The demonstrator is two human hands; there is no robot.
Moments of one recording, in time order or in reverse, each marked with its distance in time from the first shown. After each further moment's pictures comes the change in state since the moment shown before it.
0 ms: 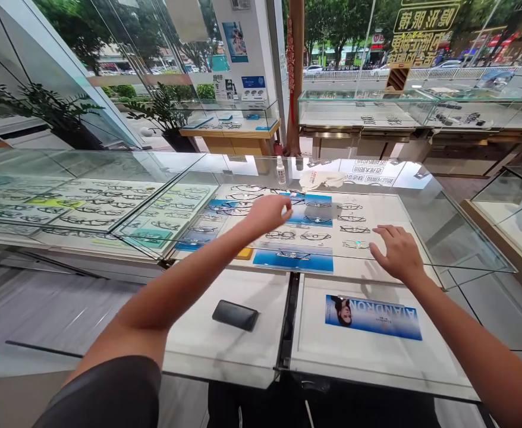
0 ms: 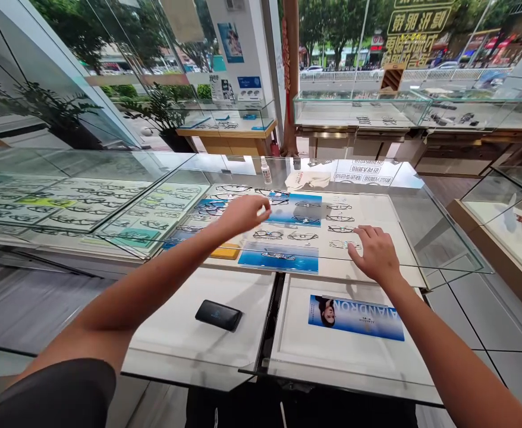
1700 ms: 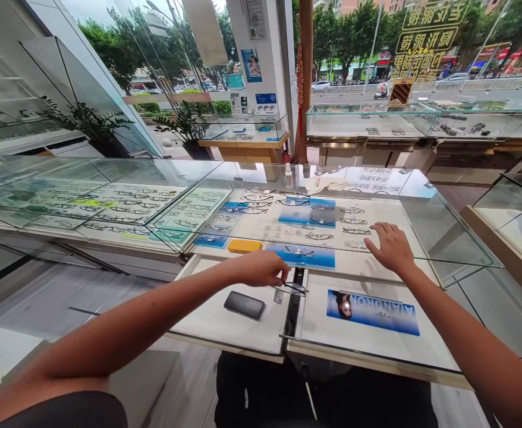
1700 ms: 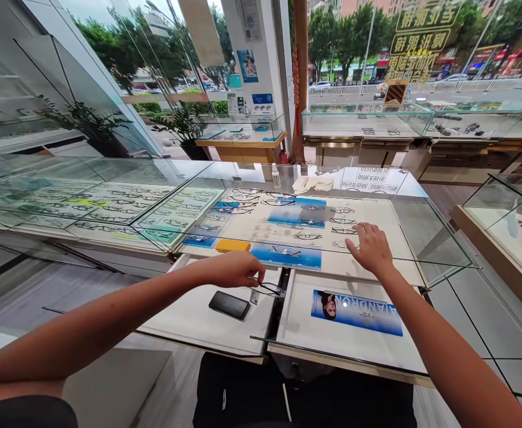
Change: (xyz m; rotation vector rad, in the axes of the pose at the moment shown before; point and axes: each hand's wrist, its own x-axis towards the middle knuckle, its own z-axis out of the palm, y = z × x) left_hand -0.140 0.018 -0.002 -0.210 -0.507 0.289; right_hand 0.001 0.003 0.007 0.047 -0.090 0.064
